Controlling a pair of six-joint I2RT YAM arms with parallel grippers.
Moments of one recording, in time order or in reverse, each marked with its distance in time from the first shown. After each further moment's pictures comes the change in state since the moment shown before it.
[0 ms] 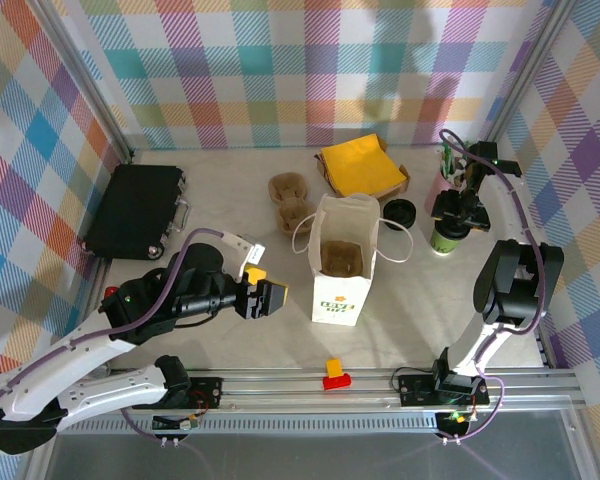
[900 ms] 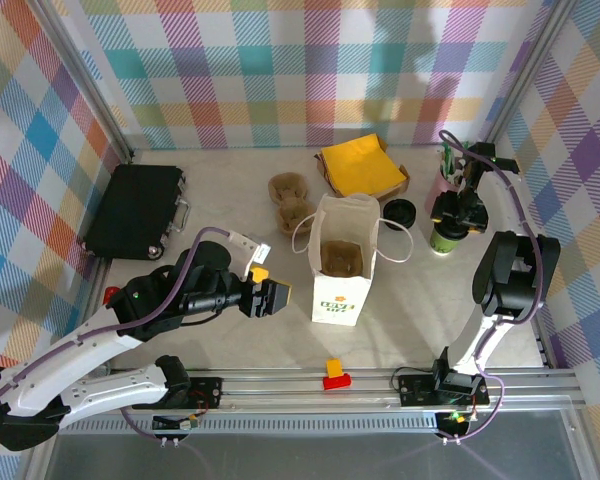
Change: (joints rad) left arm 0.000 0.037 0.005 0.001 -0.007 0.012; right arm -0.006 0.063 0.035 -0.027 -0.025 0.000
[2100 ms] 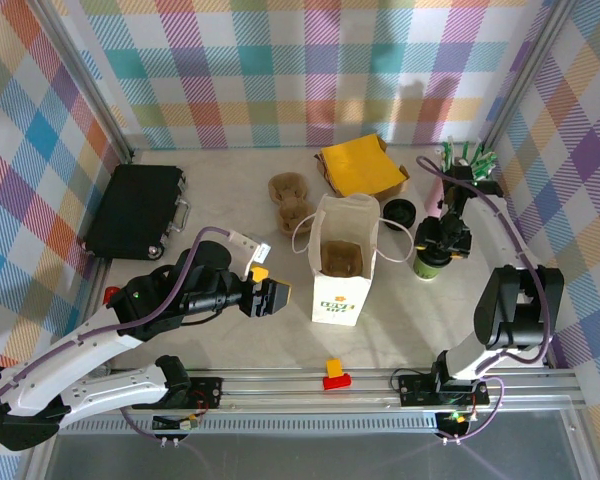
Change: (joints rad) left arm 0.000 0.001 0.000 0.000 -0.007 0.002; right arm 0.154 -0.253 -0.282 -0.045 -0.013 0.076
